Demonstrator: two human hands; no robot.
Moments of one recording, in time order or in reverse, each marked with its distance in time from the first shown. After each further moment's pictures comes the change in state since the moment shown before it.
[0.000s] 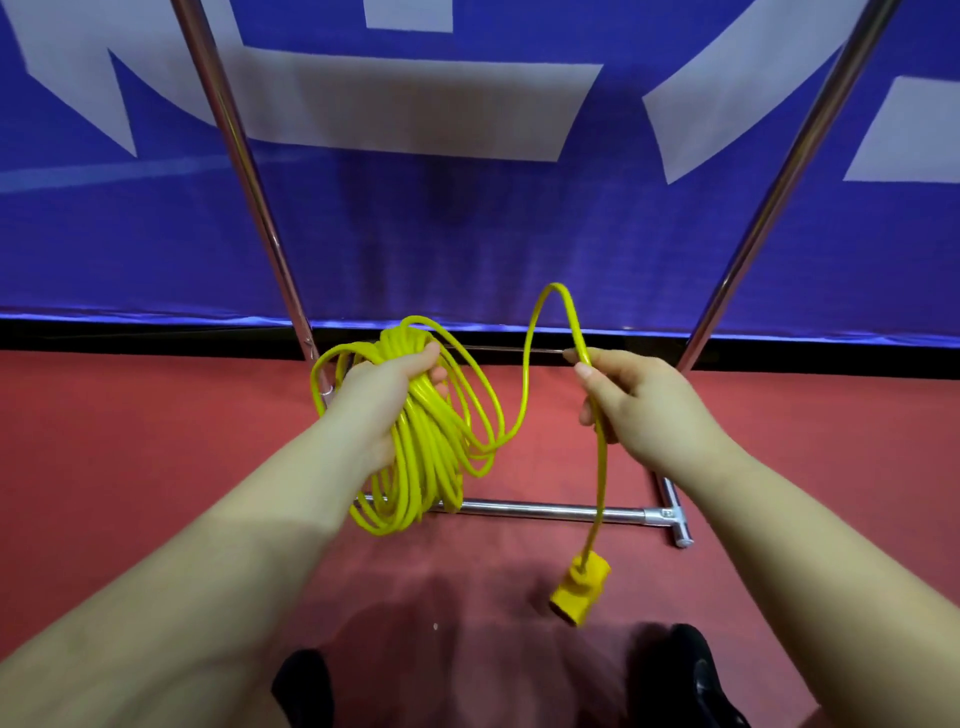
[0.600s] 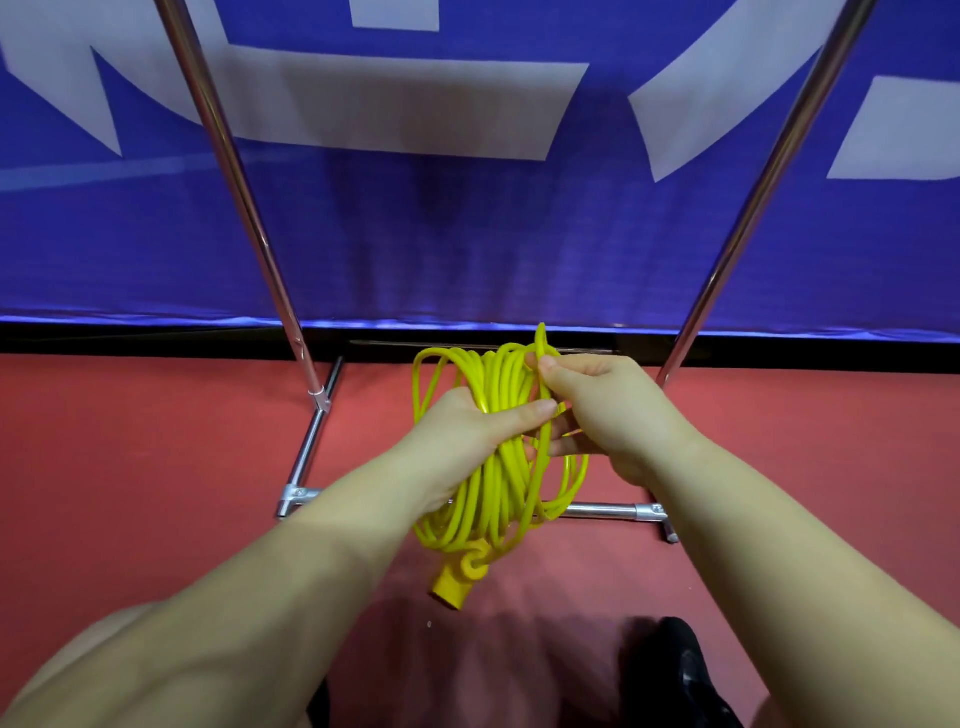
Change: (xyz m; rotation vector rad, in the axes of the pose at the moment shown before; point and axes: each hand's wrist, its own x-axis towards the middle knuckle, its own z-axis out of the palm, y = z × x) left_hand -0.033 -0.037 0.040 0.312 -0.420 0.132; right_hand -0.009 -0.039 0.011 0.516 -0.118 0.332
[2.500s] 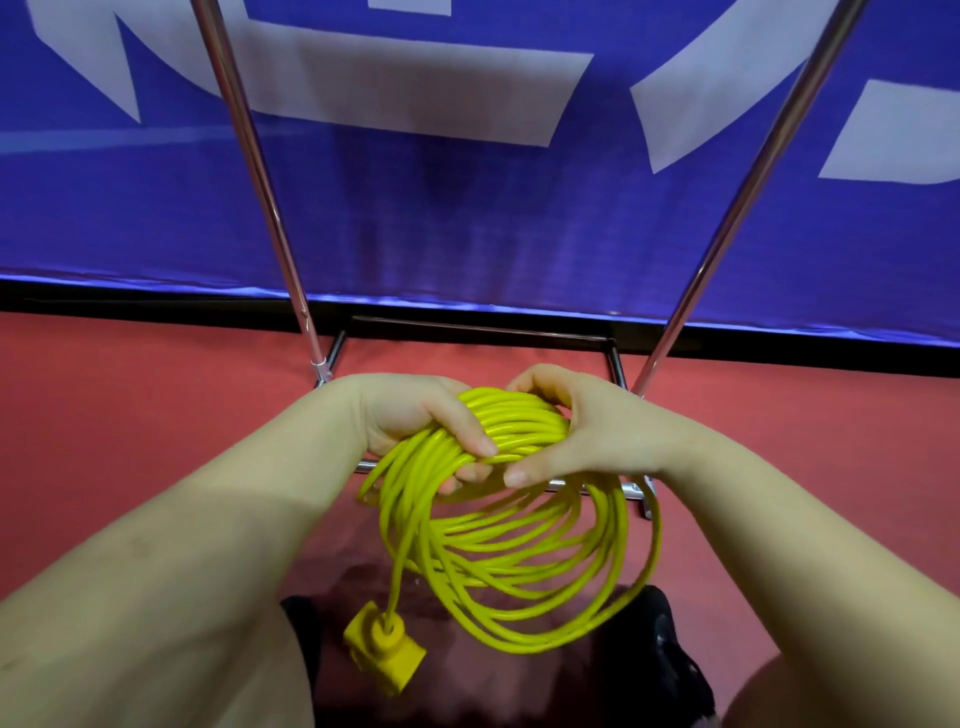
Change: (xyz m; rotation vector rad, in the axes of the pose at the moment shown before) left_hand 0.000 -0.010 -0.040 0.220 -0.570 -0.480; right_hand -0.032 0.006 -0.030 -0.541 -0.520 -0.214
